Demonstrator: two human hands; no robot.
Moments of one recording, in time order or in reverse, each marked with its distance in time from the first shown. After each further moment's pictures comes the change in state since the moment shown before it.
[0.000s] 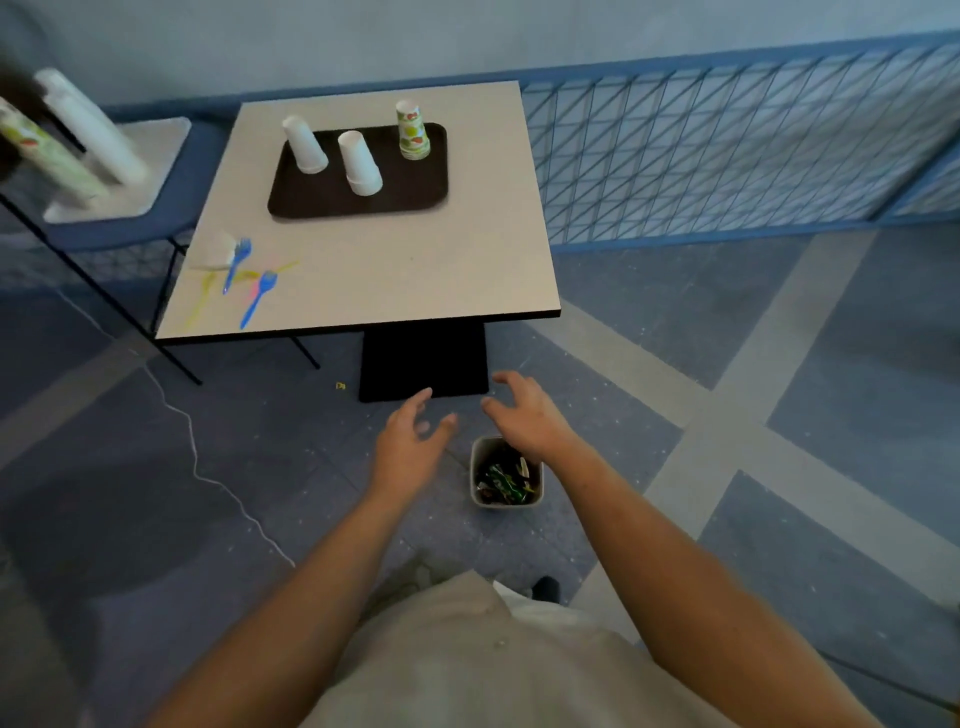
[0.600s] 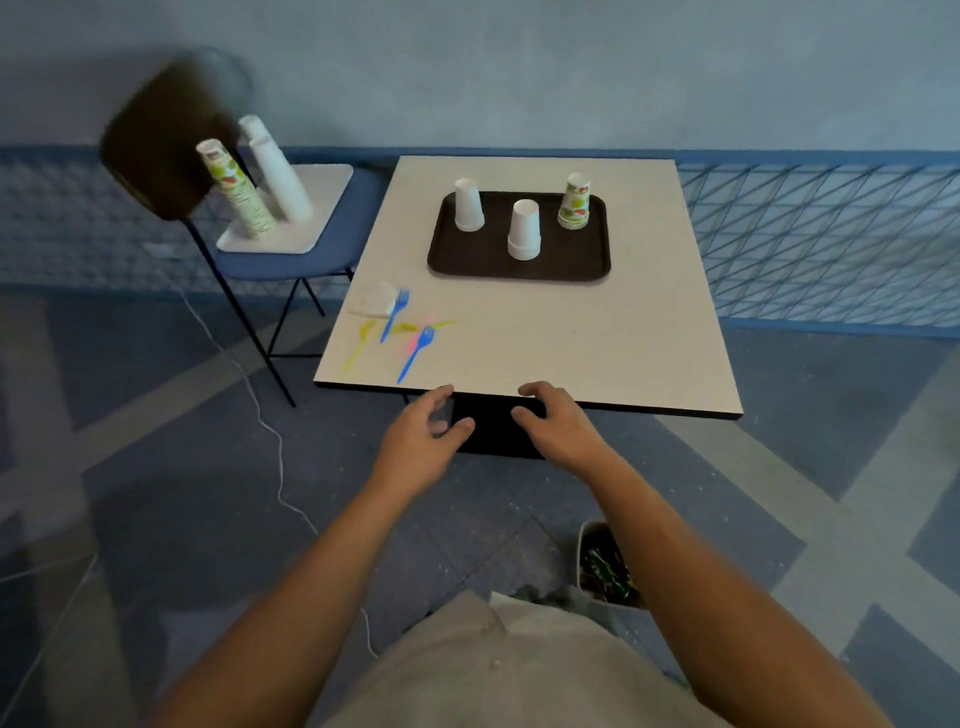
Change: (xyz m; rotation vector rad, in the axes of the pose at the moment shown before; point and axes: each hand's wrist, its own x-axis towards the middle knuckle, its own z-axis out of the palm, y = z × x) left_hand 0.120 -0.044 -0.246 -0.094 0.042 0.035; right_hand 0.131 -0.194 0.124 -0.036 -0.063 -0.115
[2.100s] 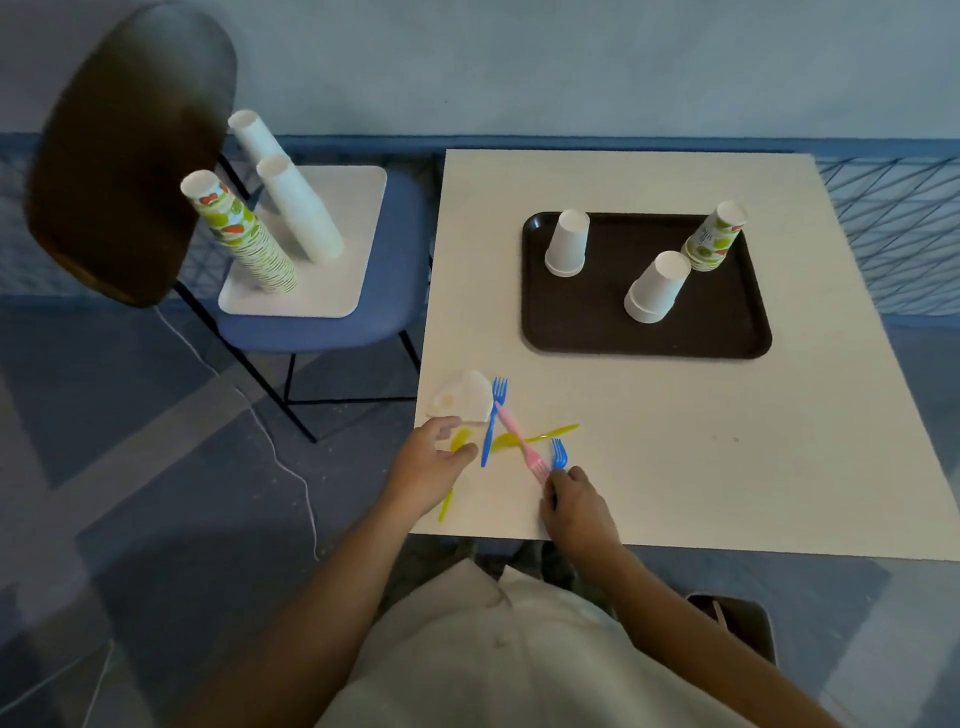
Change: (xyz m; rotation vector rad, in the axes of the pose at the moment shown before) left_hand 0.328 -0.081 -0.179 0.127 -0.154 -0.252; right_hand 0.269 -0.066 0.175 -0.401 0.007 0.287
